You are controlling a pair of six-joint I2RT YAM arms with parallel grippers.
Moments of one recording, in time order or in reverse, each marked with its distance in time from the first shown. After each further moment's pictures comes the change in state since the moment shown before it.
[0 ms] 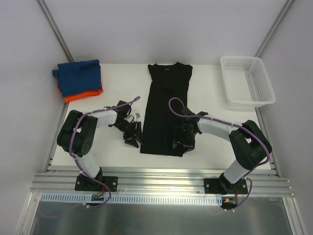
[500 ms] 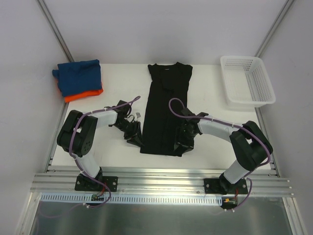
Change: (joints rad) left arm -0.003 0.000 -0.002 0.019 0.030 -0.016; right arm 0.010 -0.003 0.001 0.003 -0.001 -0.001
